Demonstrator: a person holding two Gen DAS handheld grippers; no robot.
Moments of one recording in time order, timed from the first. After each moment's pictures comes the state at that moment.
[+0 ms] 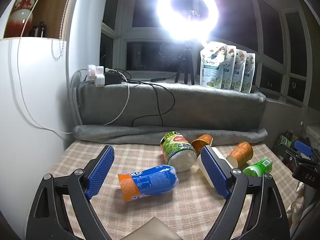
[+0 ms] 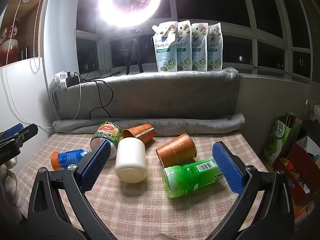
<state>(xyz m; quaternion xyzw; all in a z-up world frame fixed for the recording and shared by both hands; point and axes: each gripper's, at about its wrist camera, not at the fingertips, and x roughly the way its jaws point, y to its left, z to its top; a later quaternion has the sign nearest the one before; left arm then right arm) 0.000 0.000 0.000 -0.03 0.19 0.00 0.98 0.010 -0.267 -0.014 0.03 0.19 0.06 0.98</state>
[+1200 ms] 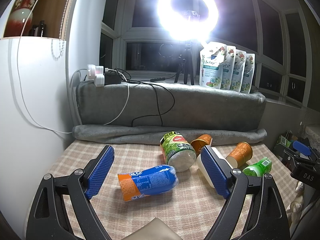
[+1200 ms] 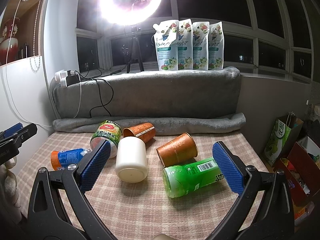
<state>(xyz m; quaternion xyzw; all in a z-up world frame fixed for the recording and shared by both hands) -0.001 0.000 -0.001 -0.03 0.19 0.00 0.98 0.012 -0.265 -0.015 0.03 0.19 0.06 0.98</state>
